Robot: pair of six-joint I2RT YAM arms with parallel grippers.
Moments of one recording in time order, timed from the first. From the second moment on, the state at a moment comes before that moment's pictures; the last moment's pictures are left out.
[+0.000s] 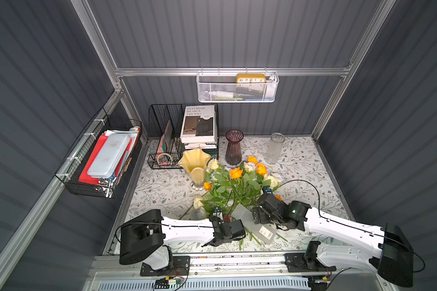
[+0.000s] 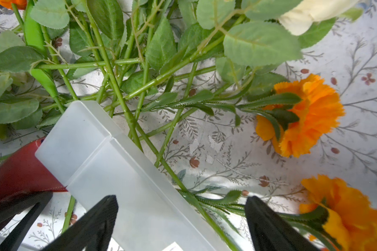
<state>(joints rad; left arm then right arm) -1.32 1.53 0.78 -0.68 -0.27 -1.30 0.93 1.13 0.71 -0.69 0.26 0.74</state>
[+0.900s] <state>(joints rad) -1.18 0.53 1.07 -1.41 -1.02 -1.73 1.13 1.29 0.89 -0.79 0.16 0.45</state>
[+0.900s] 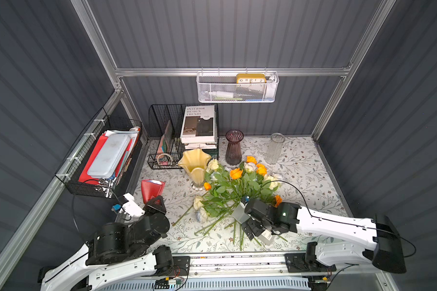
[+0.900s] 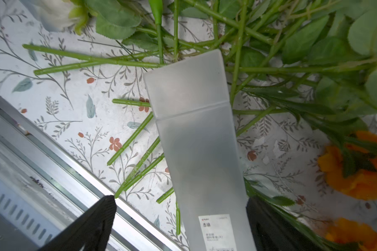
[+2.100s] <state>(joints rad) -0.97 1.00 1.17 -1.26 -0.91 -1.43 1.01 1.40 1.01 -0.84 0.38 0.28</state>
